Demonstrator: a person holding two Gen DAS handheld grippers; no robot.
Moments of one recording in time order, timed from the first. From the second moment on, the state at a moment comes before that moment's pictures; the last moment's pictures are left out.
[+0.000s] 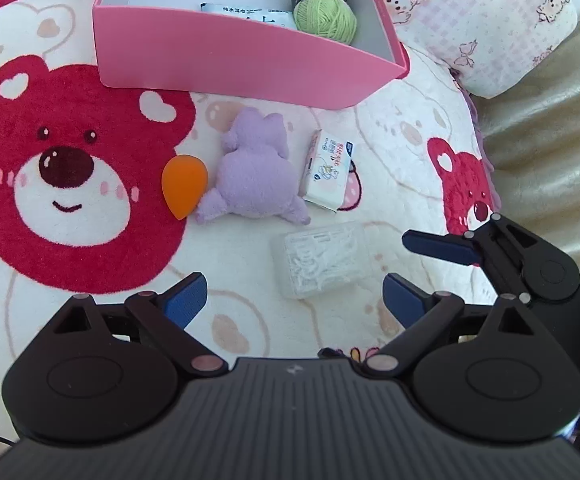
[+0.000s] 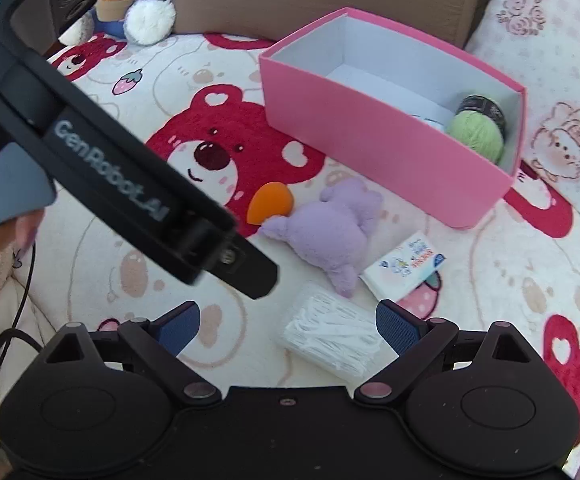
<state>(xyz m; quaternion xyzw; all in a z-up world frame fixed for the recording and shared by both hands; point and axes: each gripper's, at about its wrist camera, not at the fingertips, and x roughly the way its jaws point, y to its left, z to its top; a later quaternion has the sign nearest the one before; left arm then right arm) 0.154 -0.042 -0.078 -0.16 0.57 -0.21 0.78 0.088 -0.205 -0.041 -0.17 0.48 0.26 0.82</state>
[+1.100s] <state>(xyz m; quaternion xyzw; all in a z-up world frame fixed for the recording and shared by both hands) 0.165 -0.068 -0.162 -0.21 0.54 -0.23 0.78 0.116 -0.240 -0.103 -0.08 0.54 0.16 0.82</state>
